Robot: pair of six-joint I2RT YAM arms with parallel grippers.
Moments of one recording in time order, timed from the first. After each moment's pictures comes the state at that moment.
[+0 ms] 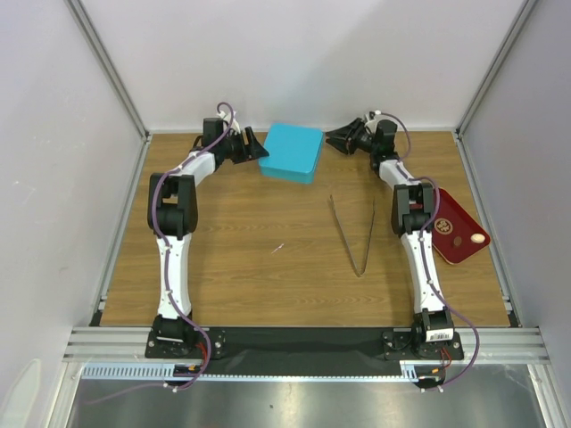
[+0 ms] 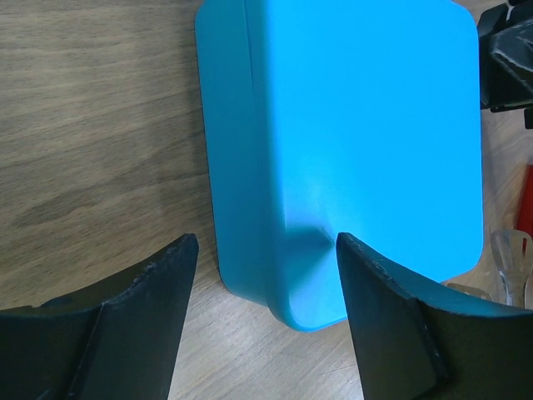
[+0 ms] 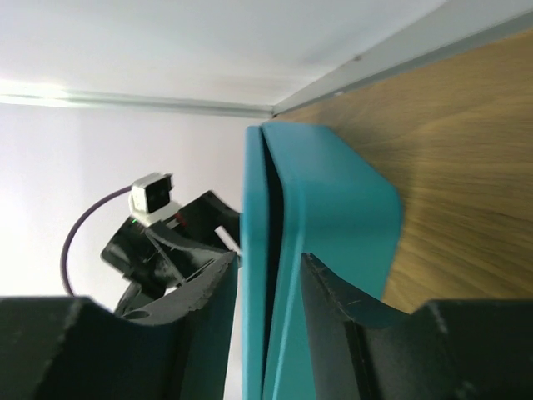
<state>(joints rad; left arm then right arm) -0.11 2.40 1.87 -0.07 0.59 -0.37 0.09 2.93 2.46 0.45 -0.89 1.36</state>
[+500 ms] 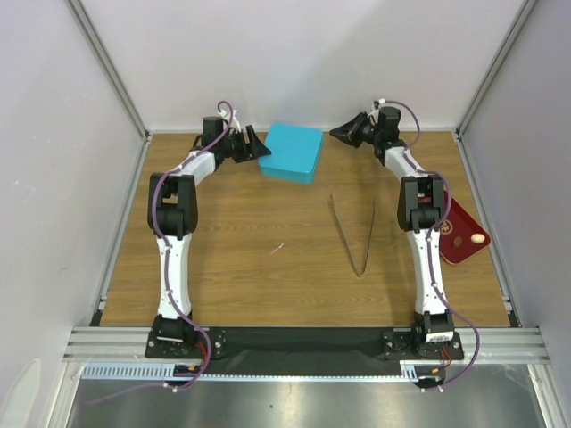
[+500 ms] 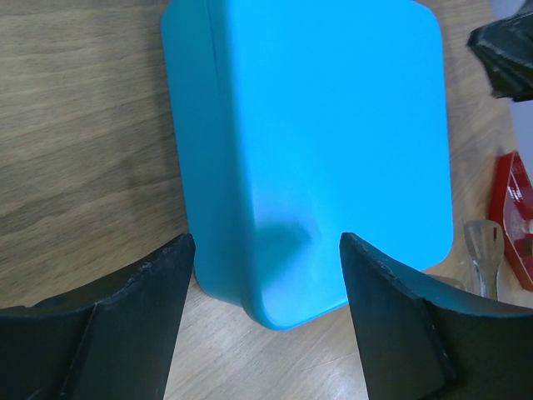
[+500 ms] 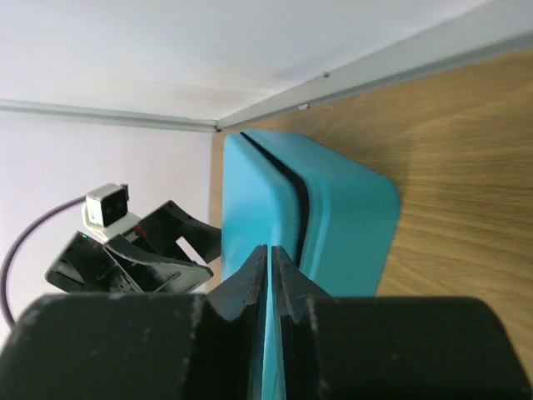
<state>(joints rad) -0.11 2.40 1.88 -0.06 0.64 -0.39 0.09 2.72 2.29 0.16 -0.75 1.07</state>
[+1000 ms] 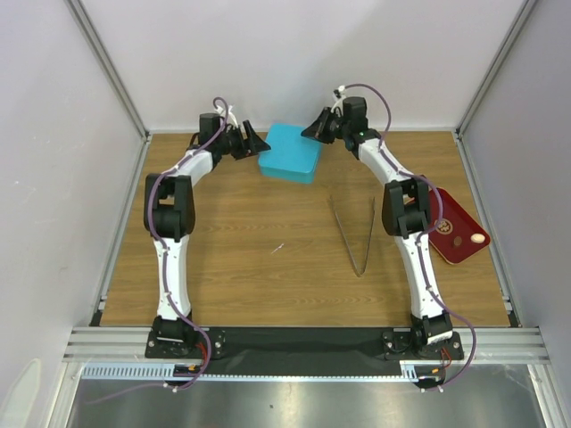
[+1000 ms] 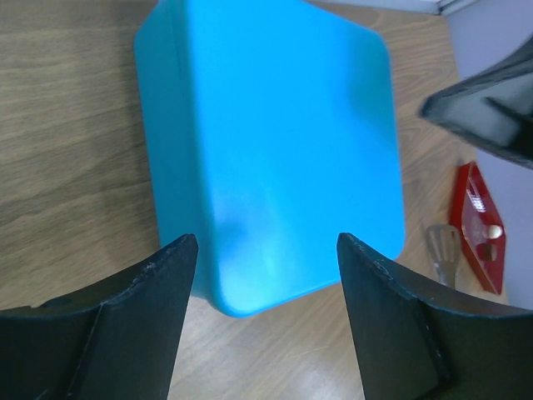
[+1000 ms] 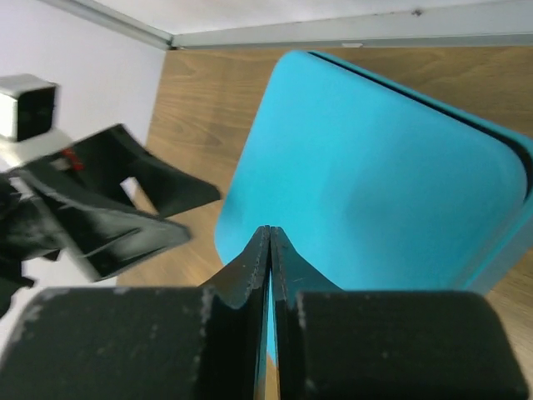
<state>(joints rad) -0.10 2.36 1.85 -0.03 0.67 -0.45 0.27 2.58 2.34 -0.12 -0.55 0.69</state>
